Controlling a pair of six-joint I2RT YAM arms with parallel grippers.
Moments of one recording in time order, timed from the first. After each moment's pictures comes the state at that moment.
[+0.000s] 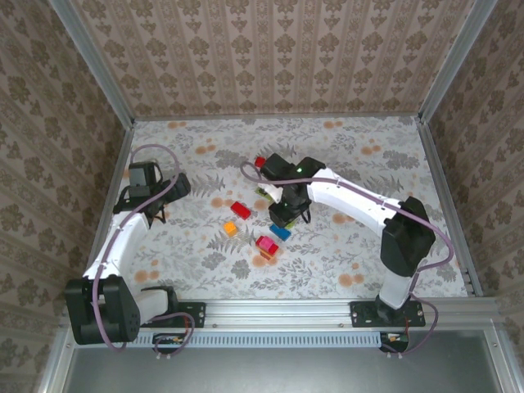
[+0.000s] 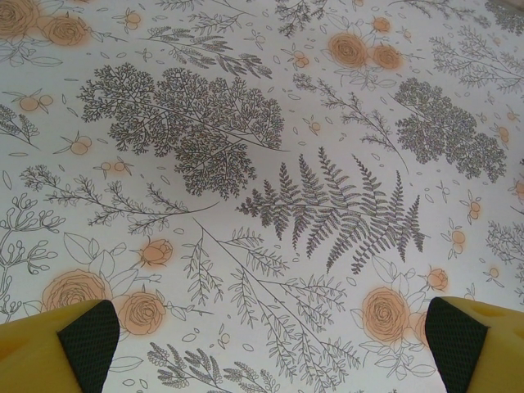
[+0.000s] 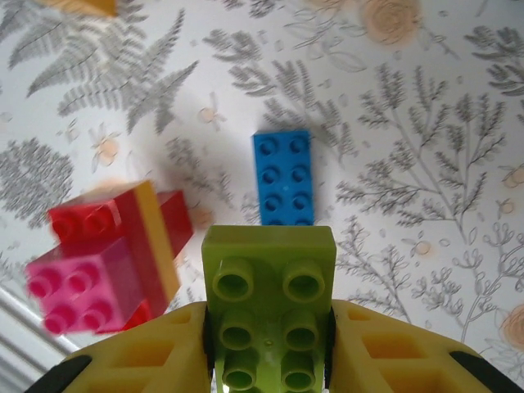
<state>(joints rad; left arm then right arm) -0.01 1.16 0.79 -0.40 0.03 -0.34 0.78 1.77 1.54 -1.14 -0.04 0.06</state>
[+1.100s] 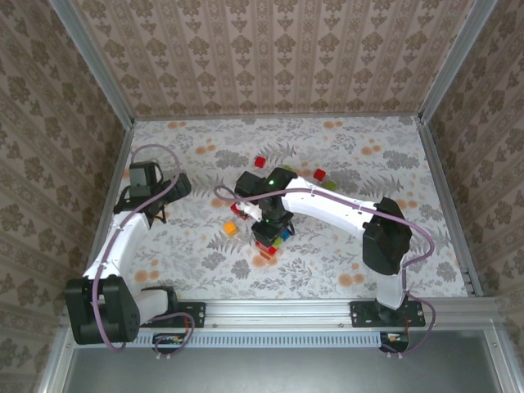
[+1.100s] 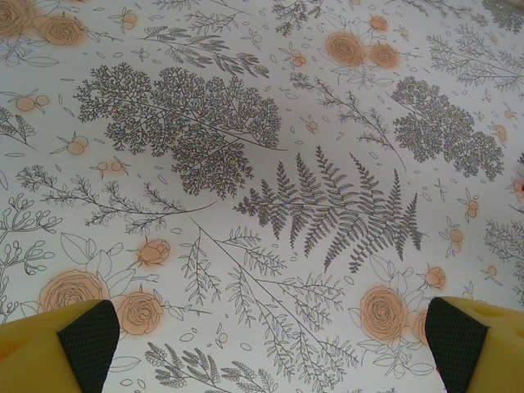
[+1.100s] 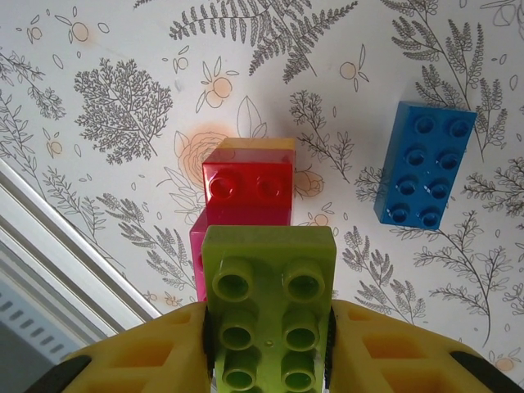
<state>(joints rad) -0.02 1.16 0.79 -0.40 0.03 -0.34 0.93 1.91 1.69 -1.28 -0.08 0.04</state>
